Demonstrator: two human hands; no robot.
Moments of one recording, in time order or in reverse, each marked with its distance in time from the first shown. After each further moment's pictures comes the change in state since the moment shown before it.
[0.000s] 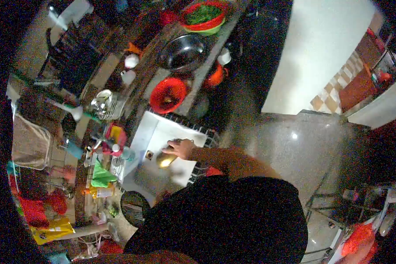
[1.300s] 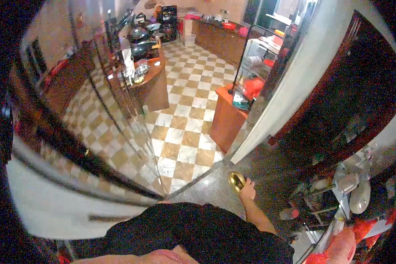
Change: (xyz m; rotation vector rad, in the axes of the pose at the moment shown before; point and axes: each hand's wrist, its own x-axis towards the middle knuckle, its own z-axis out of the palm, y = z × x) left_hand 0.064 -0.279 1.309 1.548 -0.945 0.165; right_hand -1.015 0.466 -0.482 -0.126 0.341 2.493
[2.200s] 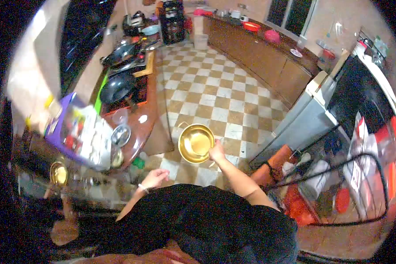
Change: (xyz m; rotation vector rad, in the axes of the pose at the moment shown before) left_hand 0.401 0.701 -0.337 0.075 0.128 0.342; right_hand 0.702 -0.682 -0.012 0.735 -0.238 -0.383
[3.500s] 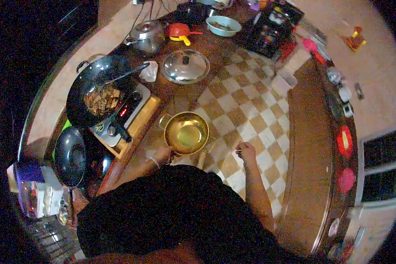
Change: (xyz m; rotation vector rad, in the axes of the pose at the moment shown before) left_hand 0.916 0.289 -0.393 -0.717 0.656 -0.227; right_hand 1.050 -0.428 0.115 0.127 -0.594 0.076
